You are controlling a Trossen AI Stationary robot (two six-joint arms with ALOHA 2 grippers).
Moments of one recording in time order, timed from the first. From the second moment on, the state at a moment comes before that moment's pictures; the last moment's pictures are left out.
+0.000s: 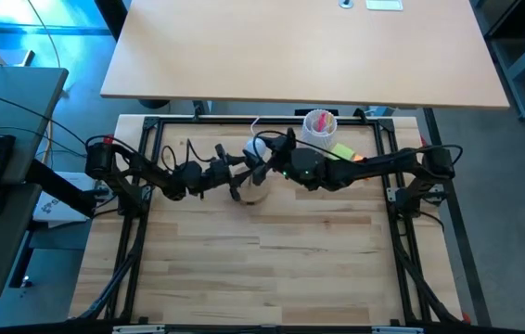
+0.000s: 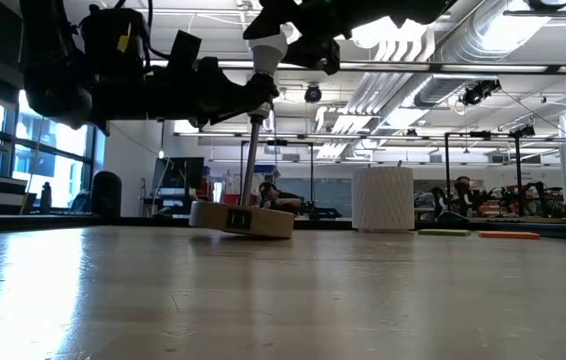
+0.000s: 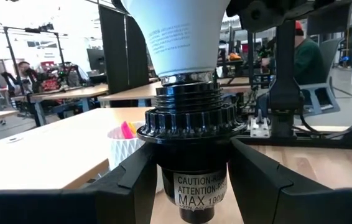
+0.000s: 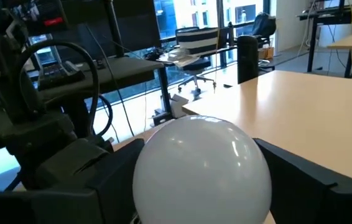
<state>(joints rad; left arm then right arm) 0.13 1.68 0.40 1.44 -0.22 0.14 -0.03 1.70 1.15 0.47 0.55 0.18</state>
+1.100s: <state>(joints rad) 0.13 1.67 0.41 1.42 -0.19 0.14 -0.06 1.70 1.15 0.43 0.43 0.02</state>
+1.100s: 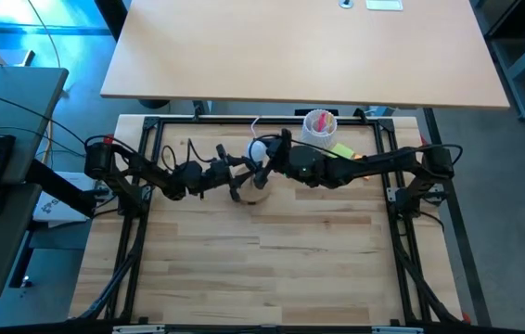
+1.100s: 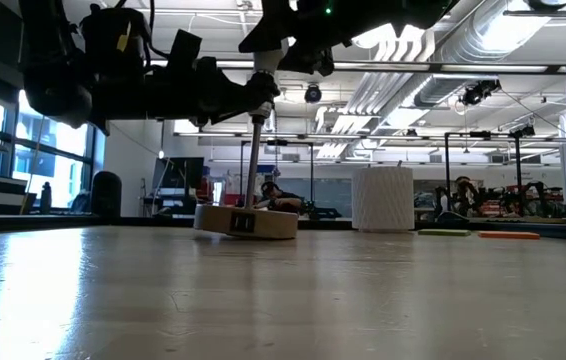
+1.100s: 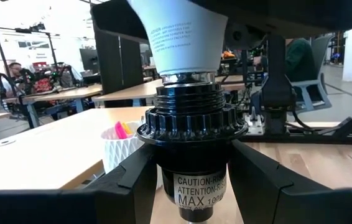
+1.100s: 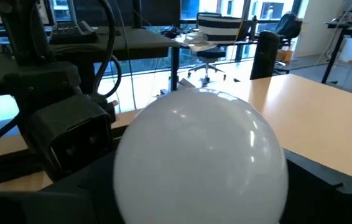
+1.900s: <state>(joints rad) 0.13 1.67 0.41 1.41 -0.18 0.15 -0.08 1.70 1.15 0.47 0.37 -0.02</state>
